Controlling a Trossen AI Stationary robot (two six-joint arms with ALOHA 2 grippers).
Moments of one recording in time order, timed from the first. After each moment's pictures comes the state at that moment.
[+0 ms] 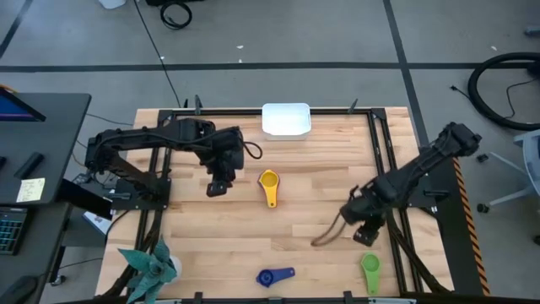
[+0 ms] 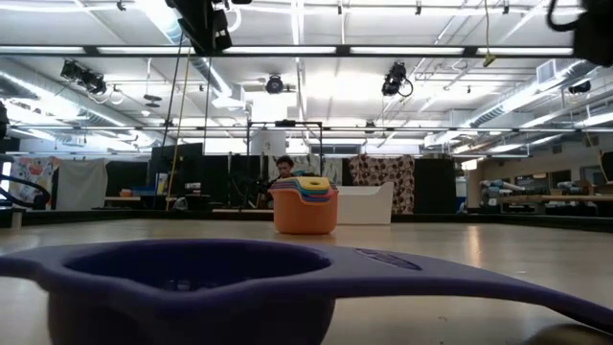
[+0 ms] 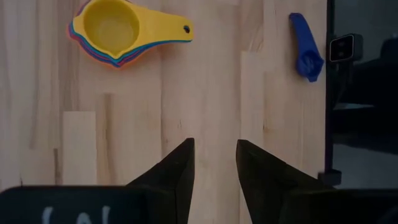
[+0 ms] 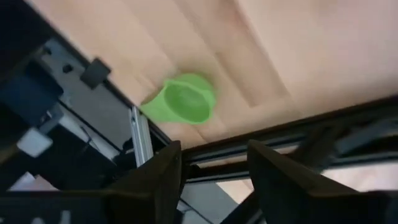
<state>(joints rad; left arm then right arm) 0.10 1.48 1.50 -1.20 0.30 0.00 0.54 1.26 0.91 -1.08 -0.53 1.19</state>
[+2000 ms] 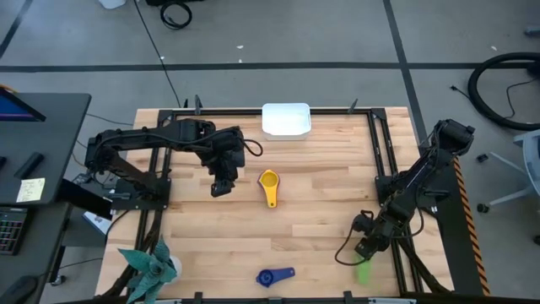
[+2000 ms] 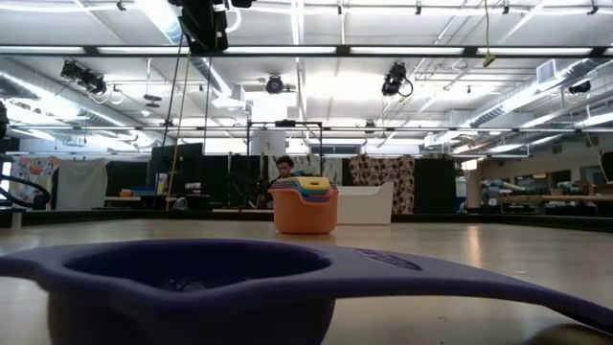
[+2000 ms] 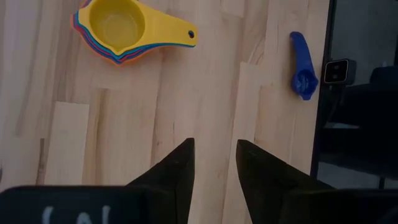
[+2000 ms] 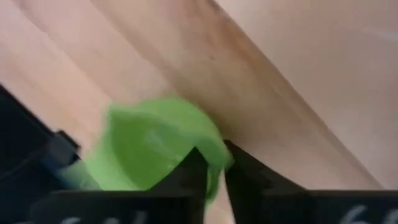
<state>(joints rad) 0.09 1.48 1.50 -1.18 0.30 -0.13 0.92 1.26 0.40 -0.23 -0.15 1.79</state>
